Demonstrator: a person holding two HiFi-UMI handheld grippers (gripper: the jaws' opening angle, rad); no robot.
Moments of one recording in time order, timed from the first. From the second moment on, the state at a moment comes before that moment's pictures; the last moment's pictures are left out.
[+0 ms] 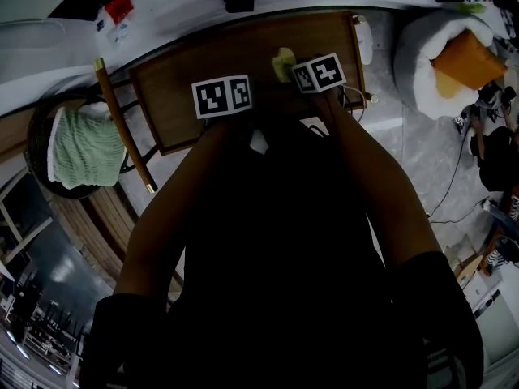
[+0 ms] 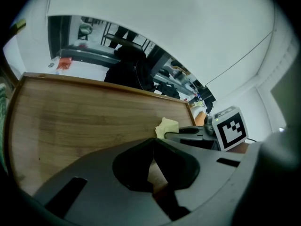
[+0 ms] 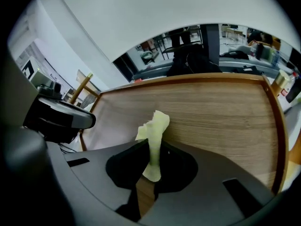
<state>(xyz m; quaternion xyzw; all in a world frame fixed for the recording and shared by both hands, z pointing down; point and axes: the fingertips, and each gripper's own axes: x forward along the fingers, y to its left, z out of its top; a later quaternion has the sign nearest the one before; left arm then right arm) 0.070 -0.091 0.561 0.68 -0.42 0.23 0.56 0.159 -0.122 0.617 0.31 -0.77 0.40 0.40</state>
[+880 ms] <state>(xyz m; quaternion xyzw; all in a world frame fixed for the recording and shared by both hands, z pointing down) 0.139 -0.103 0.558 0.70 -0.39 0.24 0.55 0.316 -0.157 0.606 0.45 -0.69 0.43 0.37</state>
